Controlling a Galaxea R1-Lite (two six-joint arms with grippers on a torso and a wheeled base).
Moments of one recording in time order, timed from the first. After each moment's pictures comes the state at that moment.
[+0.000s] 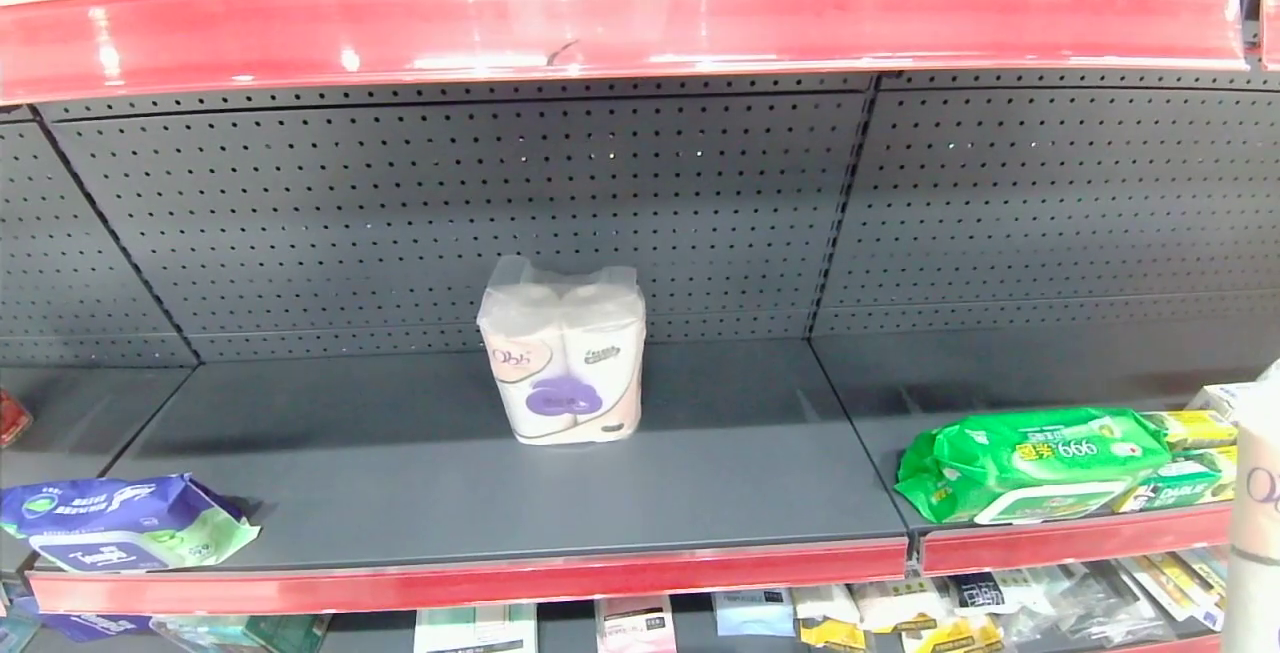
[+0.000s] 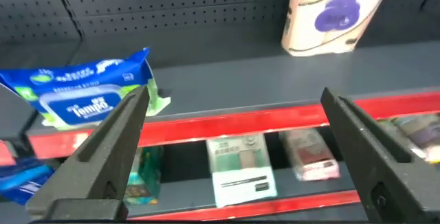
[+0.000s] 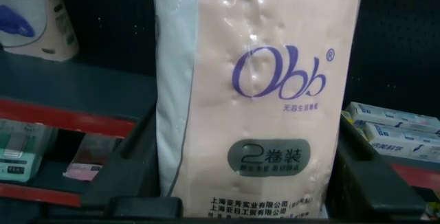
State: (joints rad) left arm -0.01 0.06 -0.01 0.00 -0.04 0.05; right arm 0.28 0.21 -0.40 0.18 -0.19 -0.22
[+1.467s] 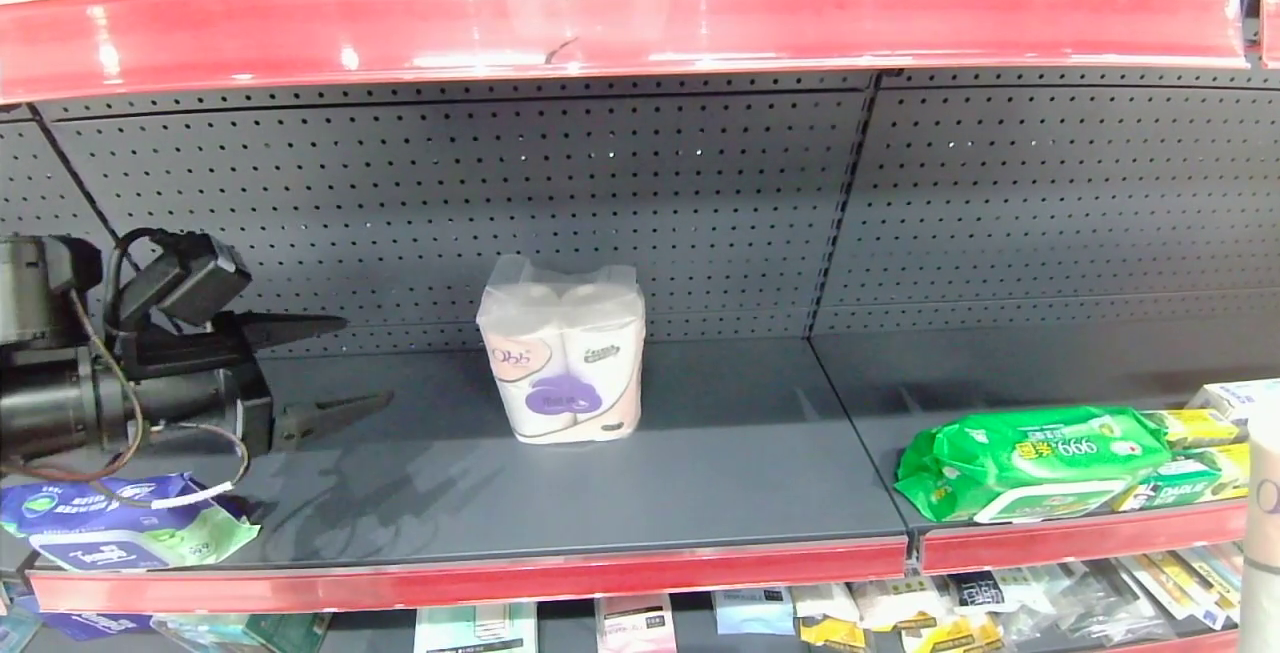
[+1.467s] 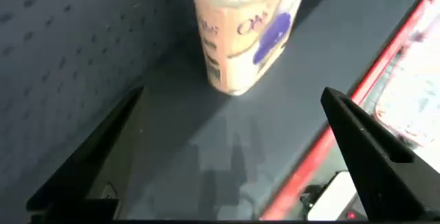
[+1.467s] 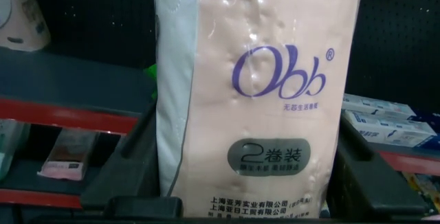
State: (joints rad) left arm 0.13 1.59 -0.68 -0.39 -0.82 0.55; right arm 0.21 0.18 -0.38 0.19 -0.20 -0.26
